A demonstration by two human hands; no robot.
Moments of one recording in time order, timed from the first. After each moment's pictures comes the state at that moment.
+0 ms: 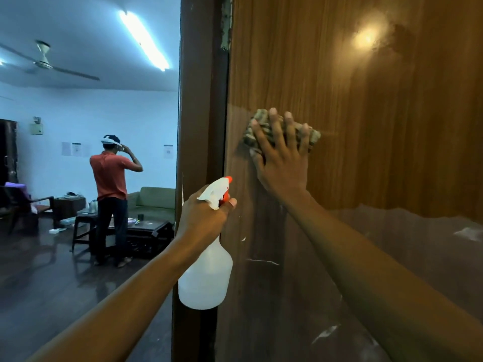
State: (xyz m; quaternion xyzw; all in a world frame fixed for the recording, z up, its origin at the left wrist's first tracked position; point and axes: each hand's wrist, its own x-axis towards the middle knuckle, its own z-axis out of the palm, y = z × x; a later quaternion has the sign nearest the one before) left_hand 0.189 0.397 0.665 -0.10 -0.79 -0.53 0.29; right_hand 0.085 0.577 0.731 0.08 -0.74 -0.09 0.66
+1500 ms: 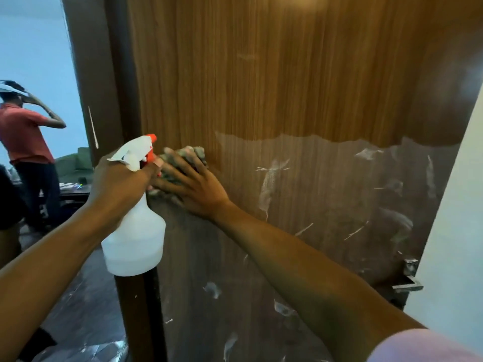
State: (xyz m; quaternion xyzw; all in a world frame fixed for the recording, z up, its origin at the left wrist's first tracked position) left_hand 0.195 0.408 0.613 -0.14 -0.79 -0.53 0.28; right_hand 0.103 0.586 0.559 0.28 -0.75 -0.24 0.55
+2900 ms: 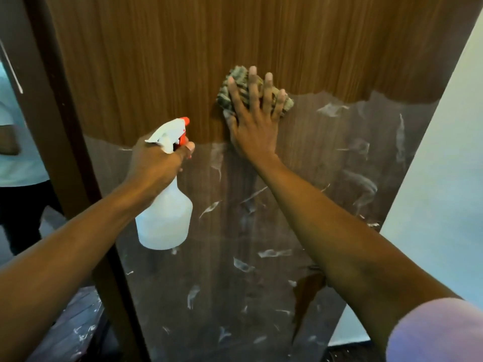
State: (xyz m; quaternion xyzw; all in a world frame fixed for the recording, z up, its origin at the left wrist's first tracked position) left_hand 0.243 0.569 0.570 -0.16 -0.81 -0.51 0.23; right_hand 0.146 0.785 0.574 0.01 -0.78 -0.05 0.62
